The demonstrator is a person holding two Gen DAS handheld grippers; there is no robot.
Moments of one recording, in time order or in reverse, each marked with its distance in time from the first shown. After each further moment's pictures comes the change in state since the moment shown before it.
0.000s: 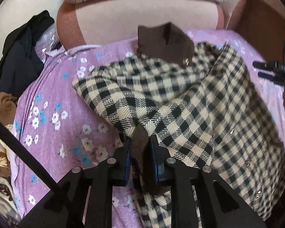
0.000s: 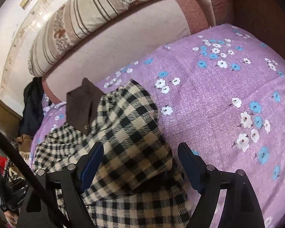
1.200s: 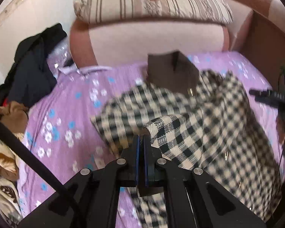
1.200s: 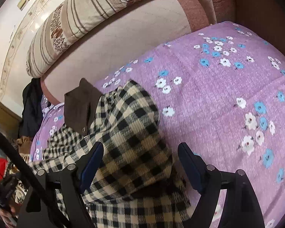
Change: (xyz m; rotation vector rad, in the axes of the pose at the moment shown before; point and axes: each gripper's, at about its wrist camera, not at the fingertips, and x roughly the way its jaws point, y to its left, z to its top) left arm -0.041 0.008 0.037 -0.075 -0.163 0.045; right arm 0.008 0.000 0.005 0.017 -0.006 0.010
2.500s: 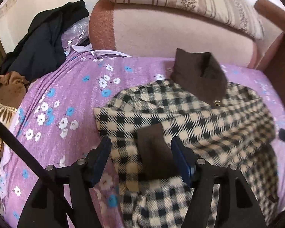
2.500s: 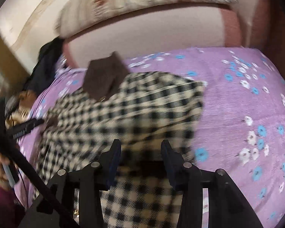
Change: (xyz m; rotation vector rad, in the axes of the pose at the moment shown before) left arm 0.054 0.018 -0.013 -0.204 0.023 0.044; right arm -0.020 0.046 -0.029 -0.353 0.077 0.016
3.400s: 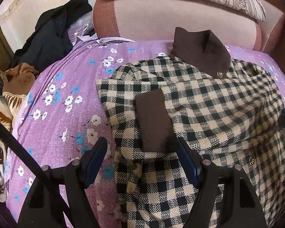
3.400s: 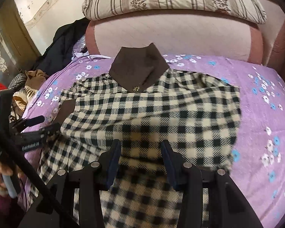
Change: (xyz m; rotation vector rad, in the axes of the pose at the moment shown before) left arm -0.007 -0.029 -0.051 0.042 0.048 0.131; right arm 0.024 0.078 -0.011 -0.115 0.009 -0.001
